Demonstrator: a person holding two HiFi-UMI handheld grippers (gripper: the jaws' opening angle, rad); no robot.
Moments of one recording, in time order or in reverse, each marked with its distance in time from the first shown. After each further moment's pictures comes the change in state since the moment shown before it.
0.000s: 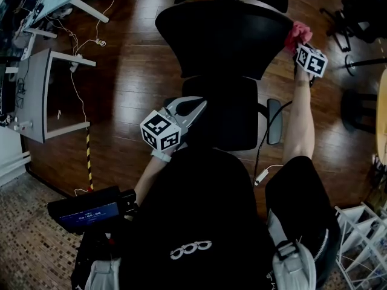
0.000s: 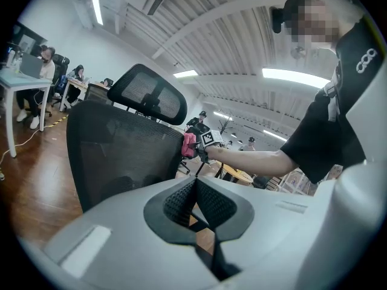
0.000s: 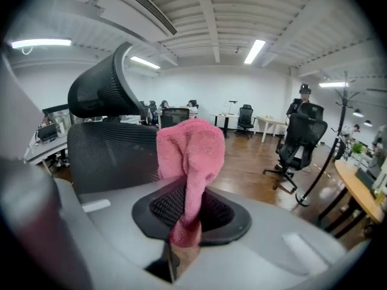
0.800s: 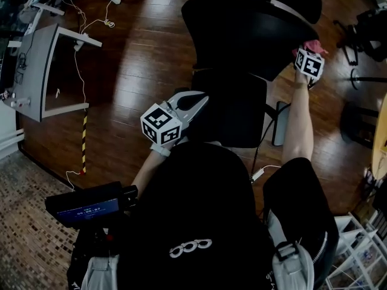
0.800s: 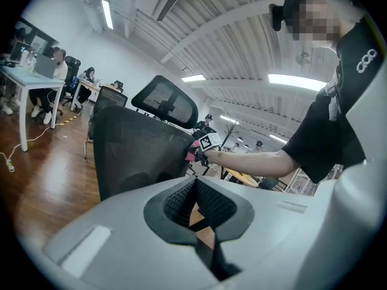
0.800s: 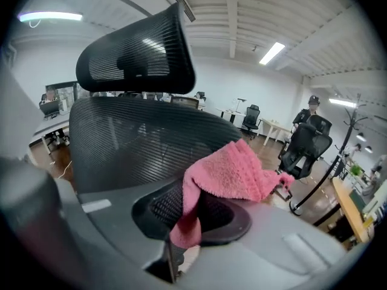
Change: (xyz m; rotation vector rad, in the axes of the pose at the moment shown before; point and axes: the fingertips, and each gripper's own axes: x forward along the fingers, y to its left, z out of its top) left arm -0.052 0.032 -0.006 -0.043 -0.035 0.056; right arm 0.028 0.075 -0.013 -0.142 0.087 -0.044
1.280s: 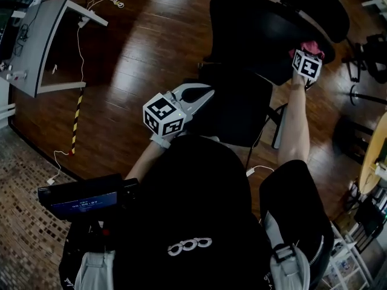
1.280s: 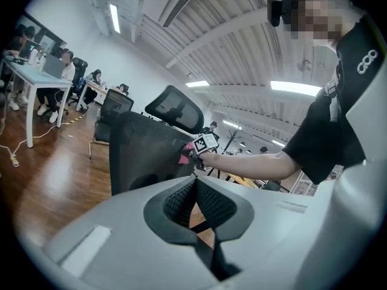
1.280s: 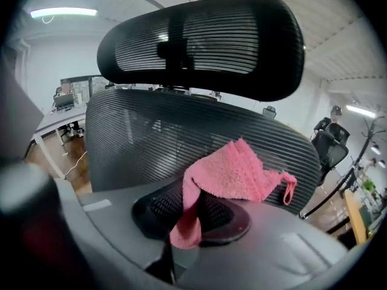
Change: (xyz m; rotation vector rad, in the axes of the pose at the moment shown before) left arm -0.030 0.019 0.002 -0.028 -0.042 0.021; right arm 0.018 0.093 0.016 -0.090 0.029 0.100
